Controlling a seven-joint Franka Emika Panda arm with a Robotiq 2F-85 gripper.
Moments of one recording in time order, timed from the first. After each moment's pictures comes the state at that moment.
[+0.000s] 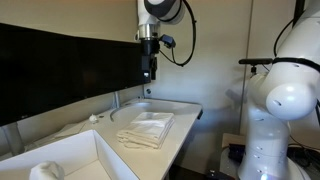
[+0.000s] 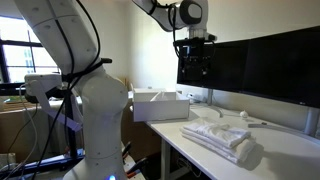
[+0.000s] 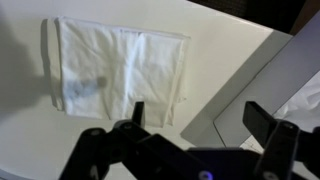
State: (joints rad) arm 0.07 -0.45 -0.04 -2.31 0.02 1.90 -0.21
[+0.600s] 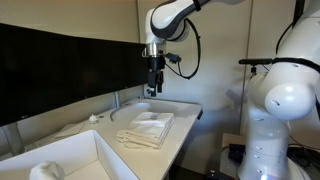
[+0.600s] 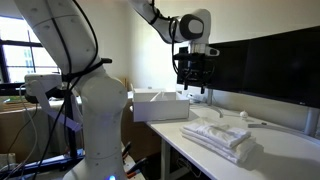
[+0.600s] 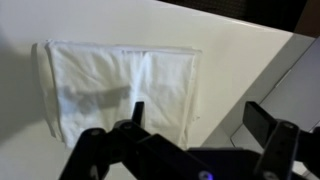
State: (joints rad) arm 0.05 -0.45 -0.07 -2.47 0.03 2.03 -0.20
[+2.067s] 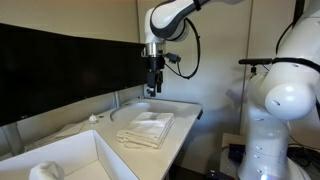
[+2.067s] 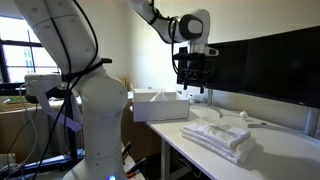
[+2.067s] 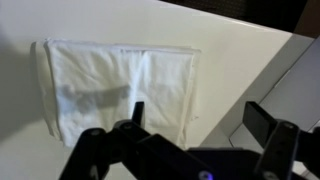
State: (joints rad) arm 0.05 -0.45 -0.07 -2.46 0.03 2.03 -0.20
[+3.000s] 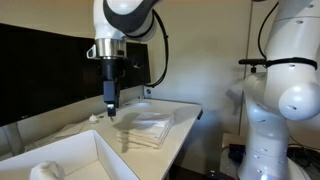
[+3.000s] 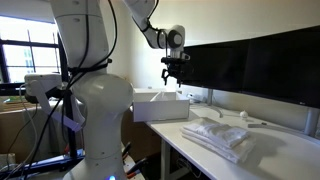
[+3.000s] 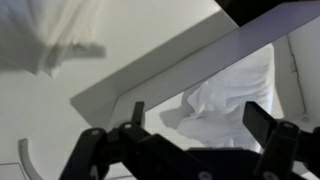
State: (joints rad) arm 0.28 -0.18 0.13 -2.23 0.14 2.09 -0.32
